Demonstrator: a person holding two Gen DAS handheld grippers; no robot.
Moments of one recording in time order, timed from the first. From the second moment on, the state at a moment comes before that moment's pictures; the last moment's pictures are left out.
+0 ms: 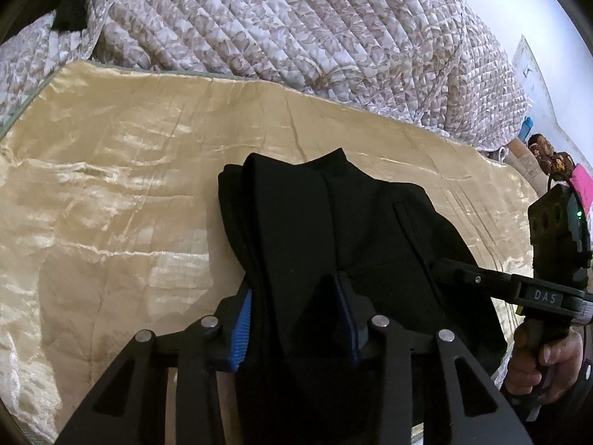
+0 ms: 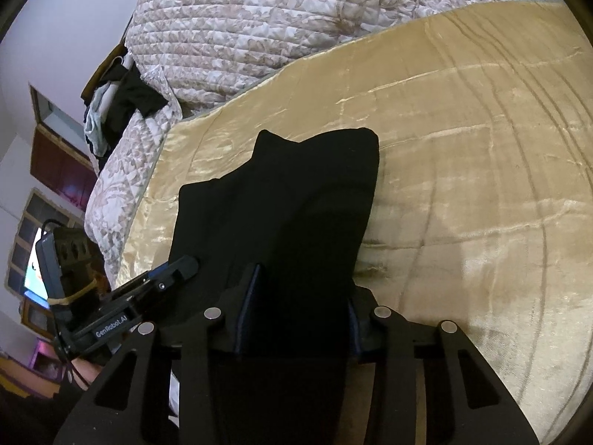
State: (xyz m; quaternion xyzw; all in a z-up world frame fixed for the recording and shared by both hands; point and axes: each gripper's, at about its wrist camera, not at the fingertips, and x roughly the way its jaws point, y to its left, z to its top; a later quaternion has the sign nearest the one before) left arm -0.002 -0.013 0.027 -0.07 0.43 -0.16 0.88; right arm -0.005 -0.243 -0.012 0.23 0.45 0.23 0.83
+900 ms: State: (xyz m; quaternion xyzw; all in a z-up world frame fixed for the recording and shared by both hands) left arm 0.109 -0.002 0.053 -0.03 0.41 -0.15 0.90; right arm 0.079 -0.220 0.043 0.21 0.40 0.26 0.85
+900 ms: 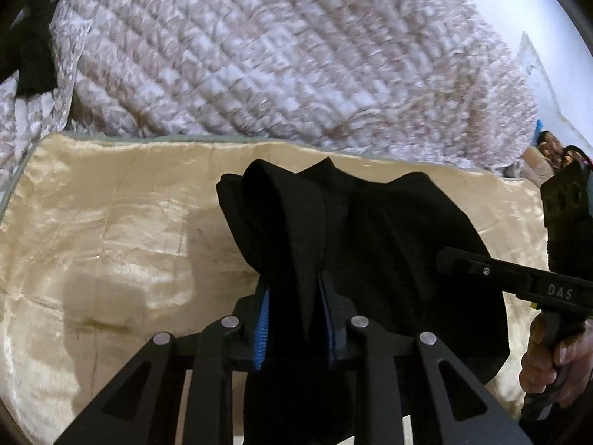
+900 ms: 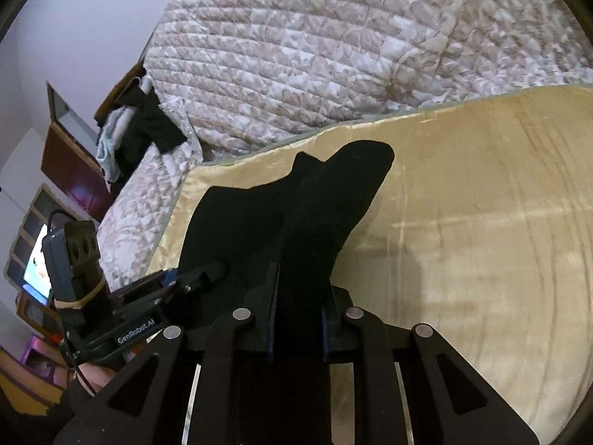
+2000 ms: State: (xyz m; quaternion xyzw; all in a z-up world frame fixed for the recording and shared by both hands) left arm 0.044 -0.003 0.029 0.00 0.40 -0.11 0.91; right arm 0.044 -0.180 0.033 -0.01 0.39 0.18 0.90
